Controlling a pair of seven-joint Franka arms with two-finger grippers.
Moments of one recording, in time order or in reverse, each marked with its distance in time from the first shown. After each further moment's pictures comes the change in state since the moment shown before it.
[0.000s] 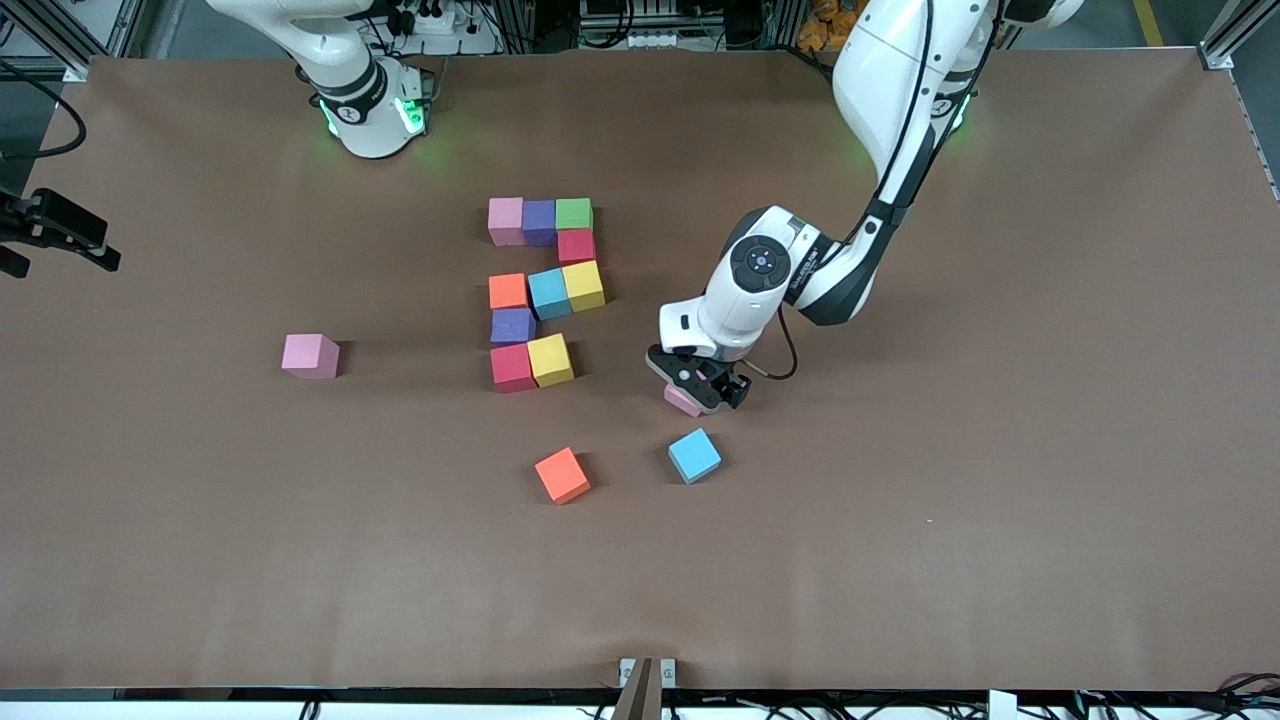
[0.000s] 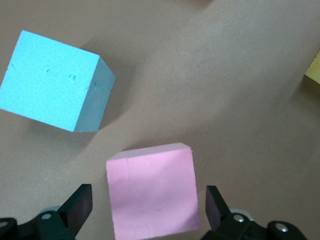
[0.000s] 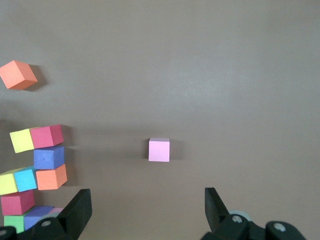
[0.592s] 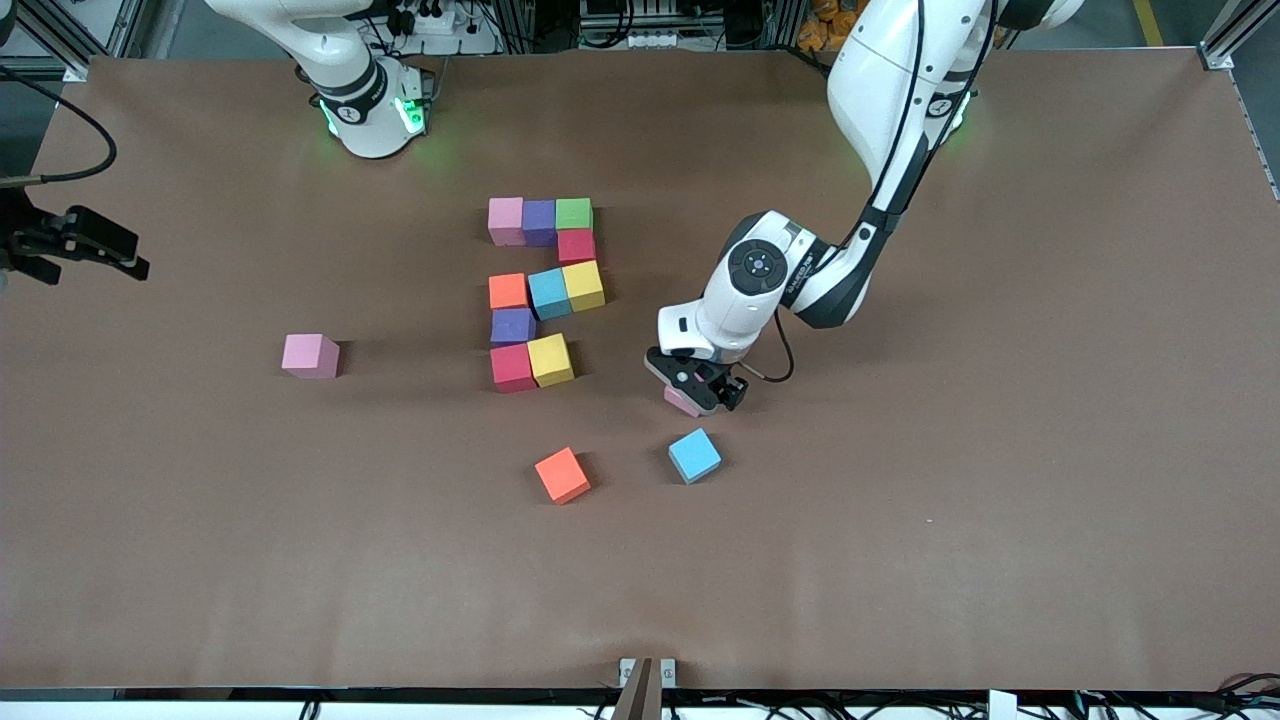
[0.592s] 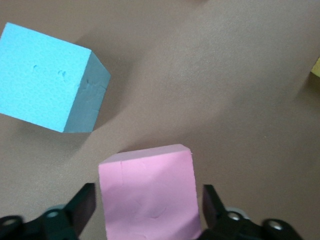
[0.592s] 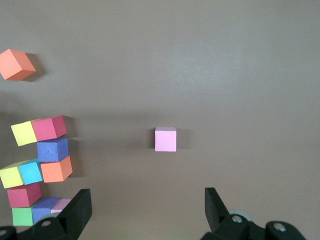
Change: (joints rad) left arm -0.003 0.017 -0.001 0.001 0.000 0.015 0.000; right arm 0.015 0.034 0.005 0.014 -0.001 -0.060 0.038
